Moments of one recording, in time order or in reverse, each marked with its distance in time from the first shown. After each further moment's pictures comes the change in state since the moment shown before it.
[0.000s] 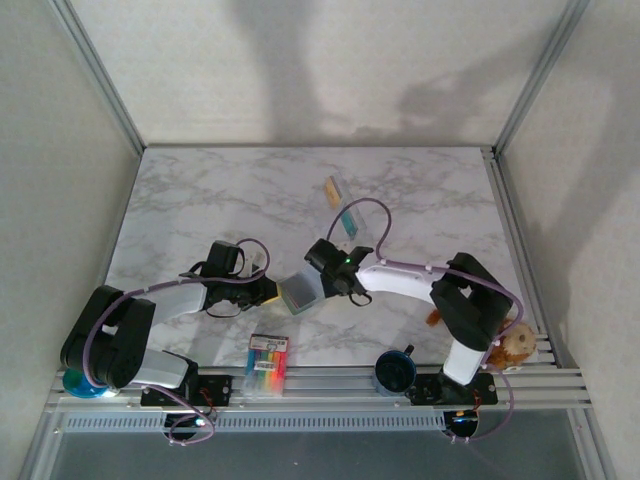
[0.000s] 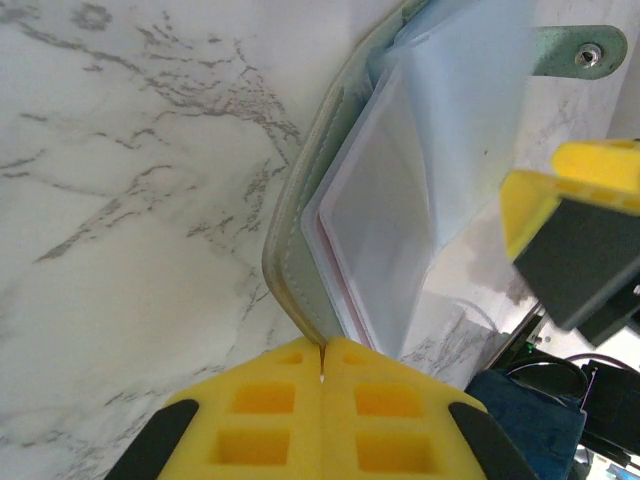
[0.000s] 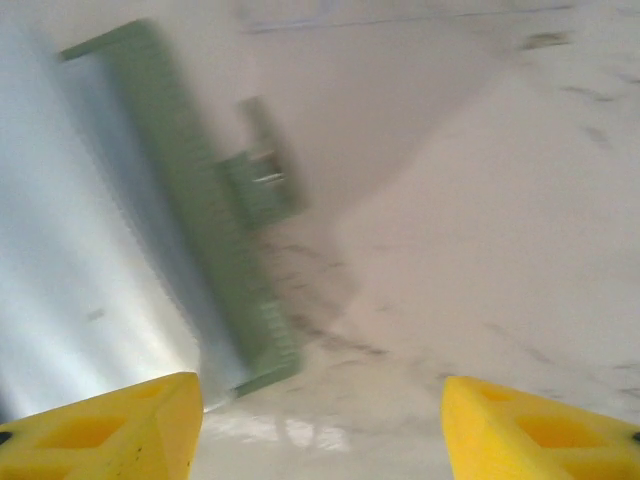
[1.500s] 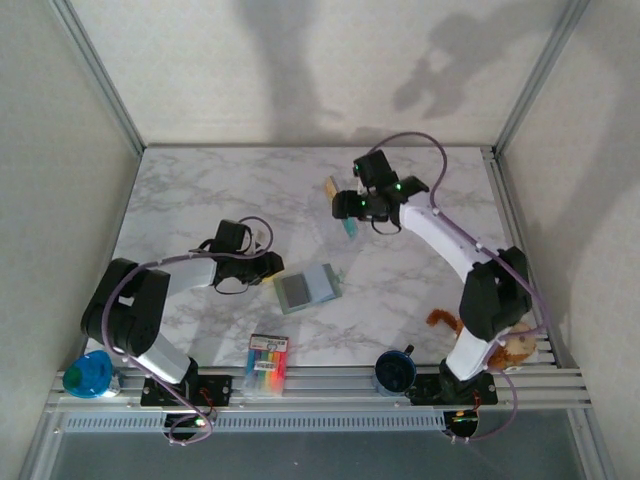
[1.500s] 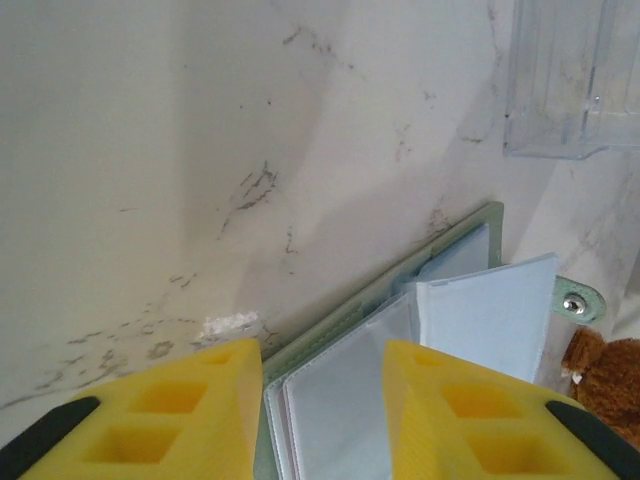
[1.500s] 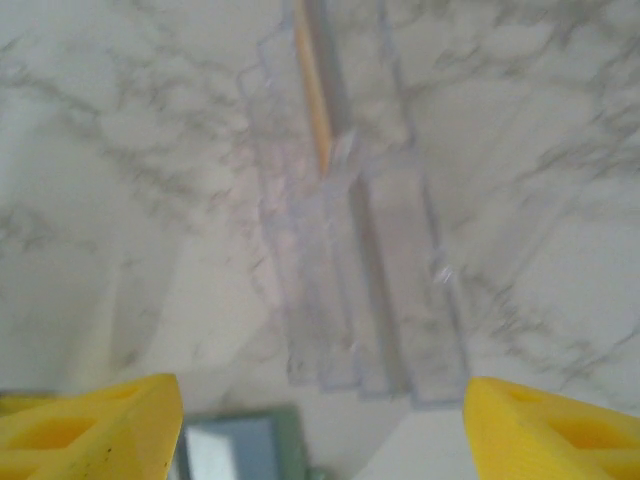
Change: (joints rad) left arm 0.017 0.171 0.213 -0.031 -0.154 -0.001; right arm -0.379 0.019 0.472 -0.106 -0.350 -0.214
